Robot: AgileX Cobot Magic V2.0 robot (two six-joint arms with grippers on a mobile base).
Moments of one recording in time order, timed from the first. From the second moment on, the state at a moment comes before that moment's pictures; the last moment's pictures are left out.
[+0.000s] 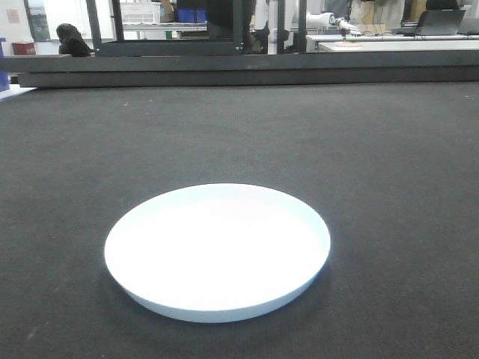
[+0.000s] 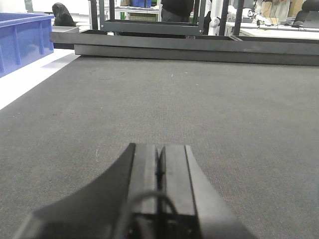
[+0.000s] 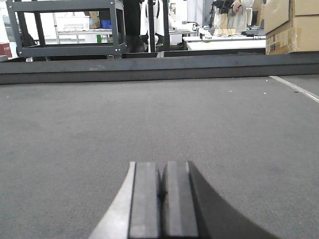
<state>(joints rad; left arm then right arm) -0.02 -0.01 0.03 -0.13 0.05 0.16 -0.02 -0.01 0.03 -0.02 0.02 0.12</state>
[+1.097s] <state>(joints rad) -0.02 -0.01 0.03 -0.13 0.05 0.16 -0.01 0.24 -0.41 -0.01 0.35 0.12</state>
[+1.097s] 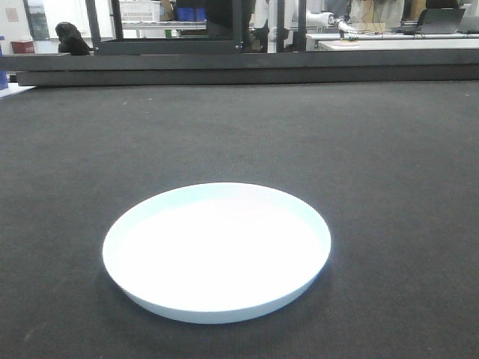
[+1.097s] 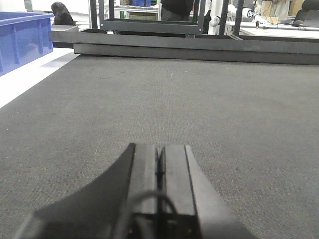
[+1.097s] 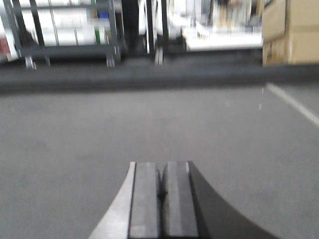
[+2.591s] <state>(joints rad) -0.02 -0.01 0.03 -0.13 0.05 0.16 0.58 1.68 -1.22 0.06 1.02 0.59</state>
